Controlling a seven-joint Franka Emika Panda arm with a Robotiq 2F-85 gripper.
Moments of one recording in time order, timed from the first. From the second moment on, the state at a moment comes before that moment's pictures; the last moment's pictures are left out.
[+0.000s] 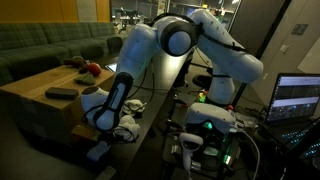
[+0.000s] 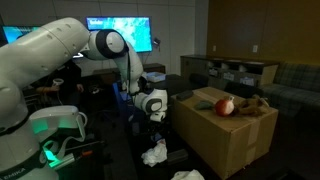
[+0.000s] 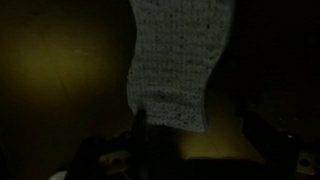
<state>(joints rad) 0.54 1.05 -0.08 -1.73 0.16 2.72 1.90</state>
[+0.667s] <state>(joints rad) 0.56 1.03 -0.07 -1.67 0.09 2.62 1.90</state>
